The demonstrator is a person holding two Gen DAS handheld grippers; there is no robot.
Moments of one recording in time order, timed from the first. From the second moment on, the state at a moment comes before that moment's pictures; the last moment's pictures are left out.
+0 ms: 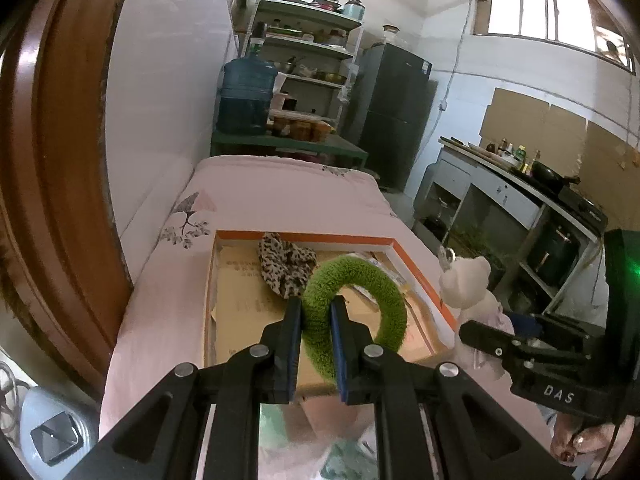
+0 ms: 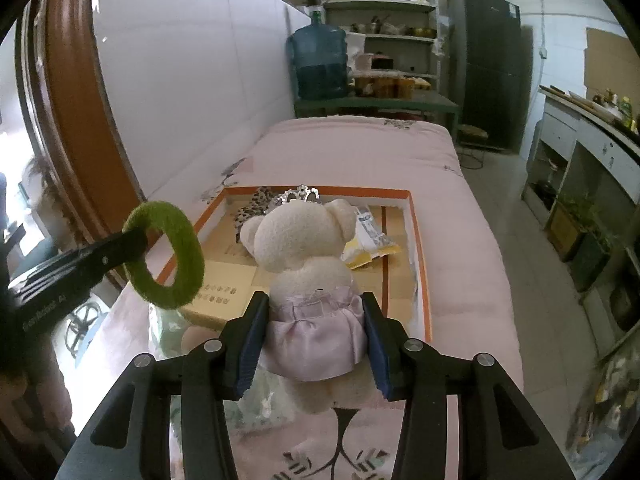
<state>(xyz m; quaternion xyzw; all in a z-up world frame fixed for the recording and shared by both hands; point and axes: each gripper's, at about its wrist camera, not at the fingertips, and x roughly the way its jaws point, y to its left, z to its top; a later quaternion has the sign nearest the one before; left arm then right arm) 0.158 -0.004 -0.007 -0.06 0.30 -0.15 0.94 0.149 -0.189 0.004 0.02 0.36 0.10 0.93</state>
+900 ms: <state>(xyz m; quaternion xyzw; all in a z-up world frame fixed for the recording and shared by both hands) 0.244 -0.004 -0.053 -0.09 0.37 -0.14 0.91 0.226 -0.188 -0.033 0.03 0.39 0.10 0.91</state>
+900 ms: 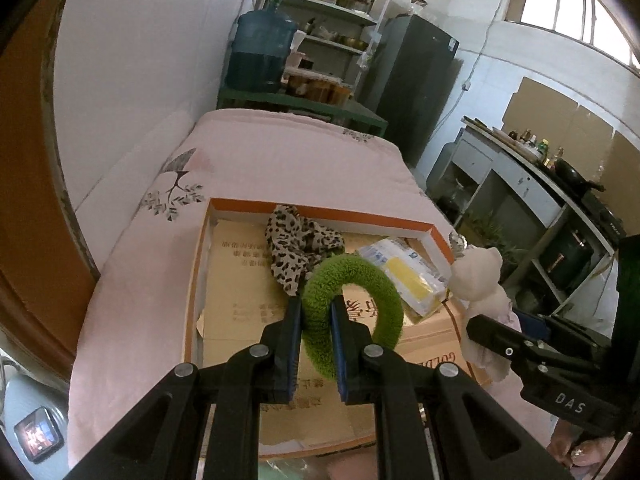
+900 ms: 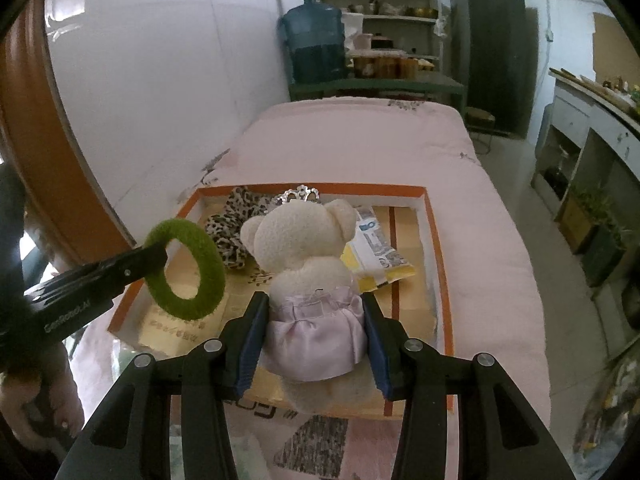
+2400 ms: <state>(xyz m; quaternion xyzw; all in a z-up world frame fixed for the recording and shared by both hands) 0.259 -0.003 -0.091 -0.09 0.42 -0.13 0.89 0.250 -0.173 -0.082 0.00 0.44 0.11 0.89</state>
